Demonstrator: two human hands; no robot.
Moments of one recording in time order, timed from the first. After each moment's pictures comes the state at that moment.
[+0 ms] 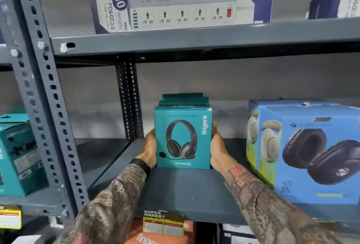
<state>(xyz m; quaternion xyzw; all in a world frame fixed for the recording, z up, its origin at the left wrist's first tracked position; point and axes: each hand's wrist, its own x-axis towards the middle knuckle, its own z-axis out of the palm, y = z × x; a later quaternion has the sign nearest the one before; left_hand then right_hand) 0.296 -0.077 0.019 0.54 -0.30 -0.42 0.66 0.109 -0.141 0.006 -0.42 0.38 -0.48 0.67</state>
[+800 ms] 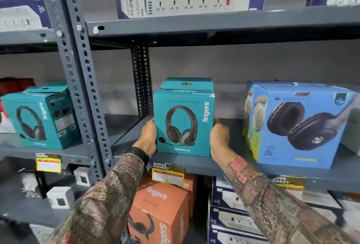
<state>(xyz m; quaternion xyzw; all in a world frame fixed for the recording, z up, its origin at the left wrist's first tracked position) 0.276 0.017 0.000 0.56 -0.24 -0.38 0.69 0.084 -0.044 -0.004 -0.43 0.48 -0.54 0.54</state>
